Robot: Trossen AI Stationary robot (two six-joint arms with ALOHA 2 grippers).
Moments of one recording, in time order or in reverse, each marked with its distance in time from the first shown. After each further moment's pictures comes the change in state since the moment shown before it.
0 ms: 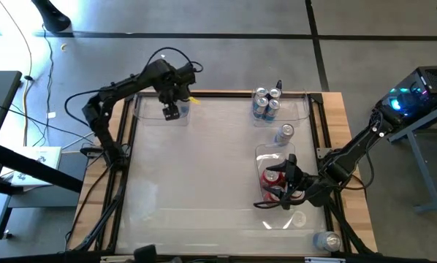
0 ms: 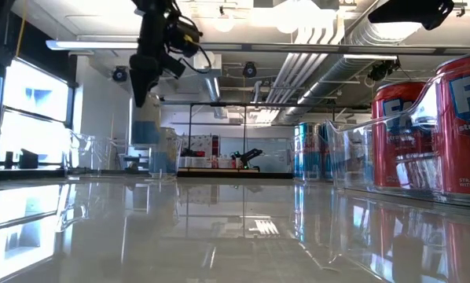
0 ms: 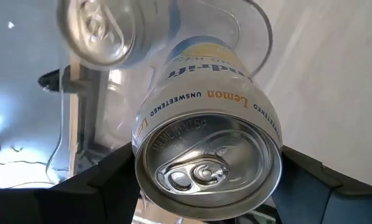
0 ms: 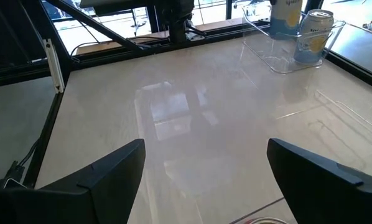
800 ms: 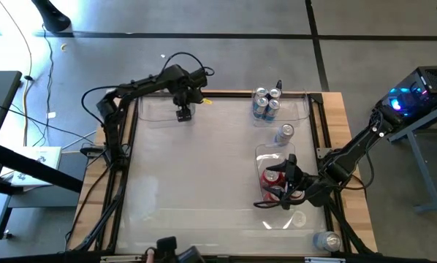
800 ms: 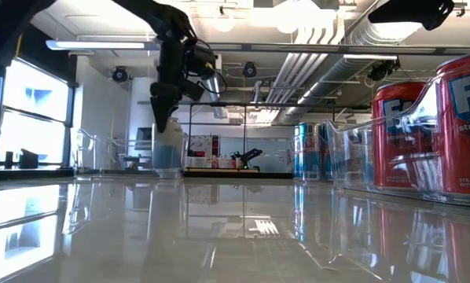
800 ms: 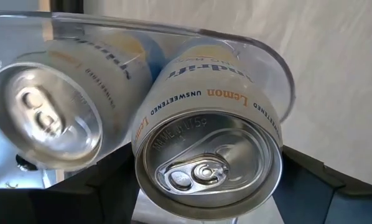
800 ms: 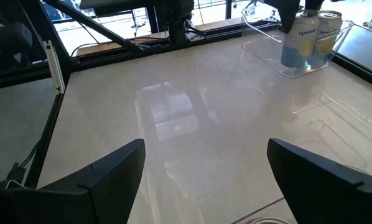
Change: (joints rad) left arm -0.006 0.159 -0.001 0.195 0.062 0.093; right arm 0.000 0.000 0.000 0.001 0.000 0.009
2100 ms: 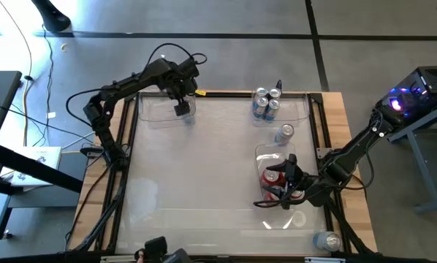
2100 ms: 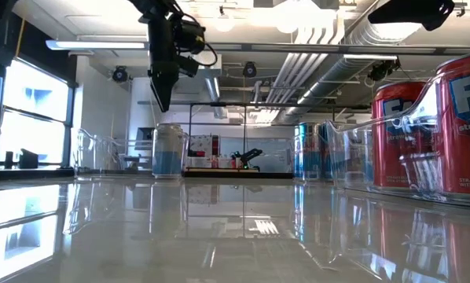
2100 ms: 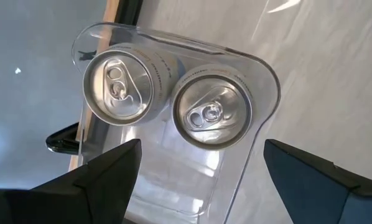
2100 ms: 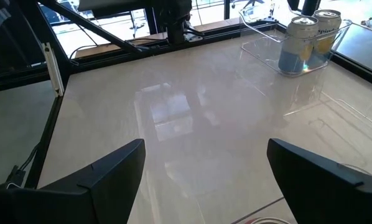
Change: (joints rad) left arm 0.032 -0.148 0.001 0.033 0.026 -0.089; right arm 0.000 0.000 0.000 -0.001 0.006 0.011
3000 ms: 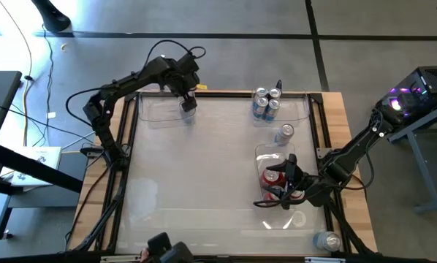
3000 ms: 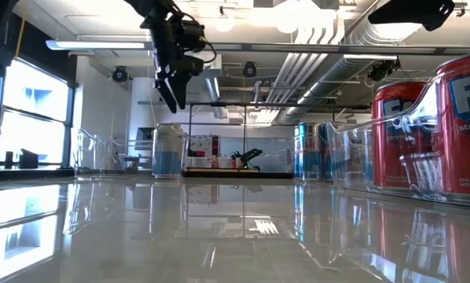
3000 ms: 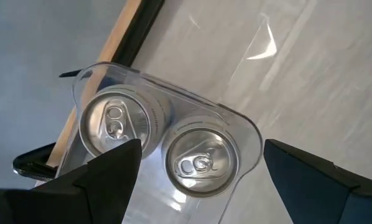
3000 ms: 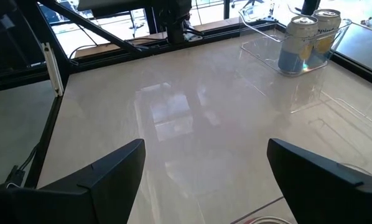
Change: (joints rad) left arm 0.026 0.003 0.000 0.123 0.112 -0.130; right arm 0.000 0.000 0.000 -0.002 0.000 0.003
